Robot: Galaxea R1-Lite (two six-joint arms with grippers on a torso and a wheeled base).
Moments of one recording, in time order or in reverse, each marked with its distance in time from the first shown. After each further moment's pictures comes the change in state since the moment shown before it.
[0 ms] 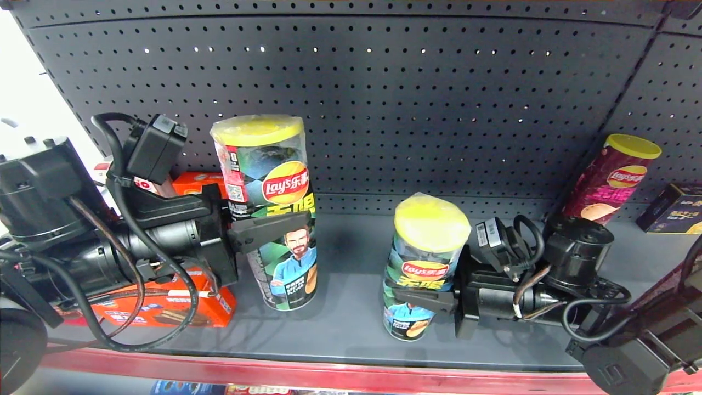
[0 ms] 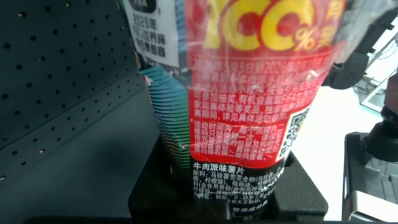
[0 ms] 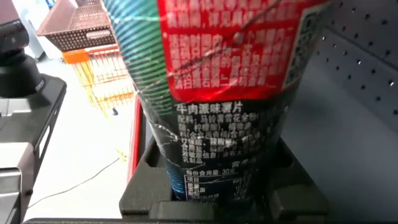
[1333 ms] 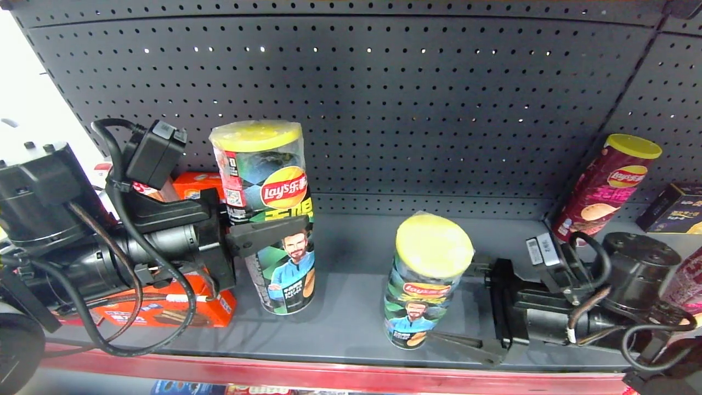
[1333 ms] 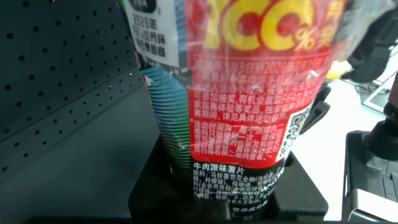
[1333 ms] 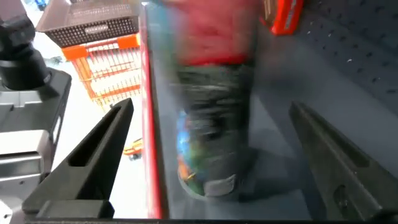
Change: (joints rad) left arm 0.004 -0.004 0.018 -0.002 0.000 0.001; right arm -0.068 -0.134 0.210 -0.058 0.010 0.001
